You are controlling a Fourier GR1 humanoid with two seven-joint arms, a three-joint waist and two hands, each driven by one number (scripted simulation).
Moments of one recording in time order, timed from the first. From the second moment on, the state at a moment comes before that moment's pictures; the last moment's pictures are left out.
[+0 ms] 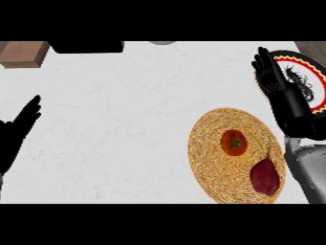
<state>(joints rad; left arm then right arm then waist) -0.07 0.62 -0.16 -1.48 0.19 0.13 0.20 -0.36 -0.36 0.17 -1.47 -0.17 -0.09 -0.16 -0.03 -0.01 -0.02</state>
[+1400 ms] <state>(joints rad) 0.02 0.26 -0.21 -1.44 0.28 0.17 0.18 0.40 -0.48 -0.13 -1.93 0.20 -0.41 -0.18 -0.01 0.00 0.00</state>
